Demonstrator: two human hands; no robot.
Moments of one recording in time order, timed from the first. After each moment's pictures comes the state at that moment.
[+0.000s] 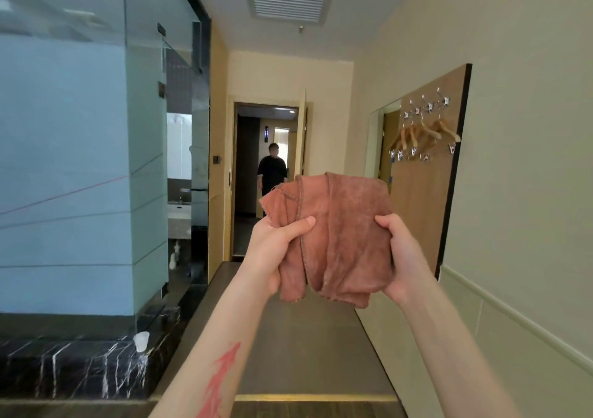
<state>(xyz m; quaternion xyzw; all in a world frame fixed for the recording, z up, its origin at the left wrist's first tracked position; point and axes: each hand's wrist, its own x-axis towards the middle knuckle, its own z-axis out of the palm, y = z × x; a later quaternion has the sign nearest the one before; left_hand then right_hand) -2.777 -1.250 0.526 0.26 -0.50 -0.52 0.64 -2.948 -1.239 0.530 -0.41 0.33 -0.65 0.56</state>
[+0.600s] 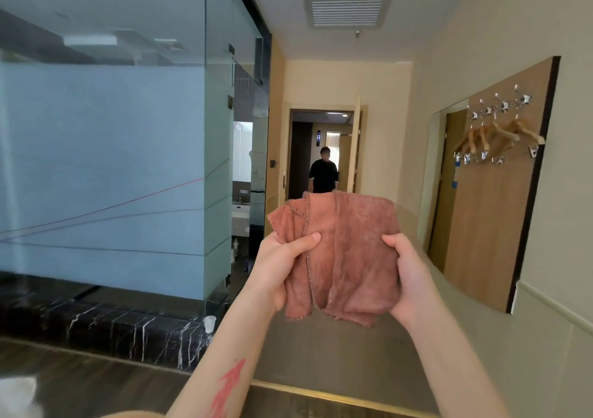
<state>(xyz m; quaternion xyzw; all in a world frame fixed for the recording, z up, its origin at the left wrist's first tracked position) -2.692 -1.199 0.508 0.31 -0.46 -0.49 0.67 -2.866 -1.218 0.508 -0.43 0.29 -0.59 0.62</state>
